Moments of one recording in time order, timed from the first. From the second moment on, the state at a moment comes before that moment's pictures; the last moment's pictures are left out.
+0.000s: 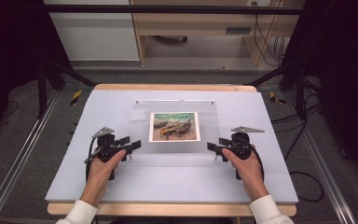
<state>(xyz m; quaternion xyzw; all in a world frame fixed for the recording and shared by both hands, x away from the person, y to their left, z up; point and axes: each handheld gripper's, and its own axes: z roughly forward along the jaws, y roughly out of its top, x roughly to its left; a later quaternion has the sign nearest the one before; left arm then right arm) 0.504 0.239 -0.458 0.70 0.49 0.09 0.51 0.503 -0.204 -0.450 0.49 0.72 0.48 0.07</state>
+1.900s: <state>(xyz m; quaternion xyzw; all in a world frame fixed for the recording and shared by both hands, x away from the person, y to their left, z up) 0.474 0.239 -0.450 0.70 0.49 0.12 0.51 0.469 -0.202 -0.441 0.46 0.75 0.46 0.13</state>
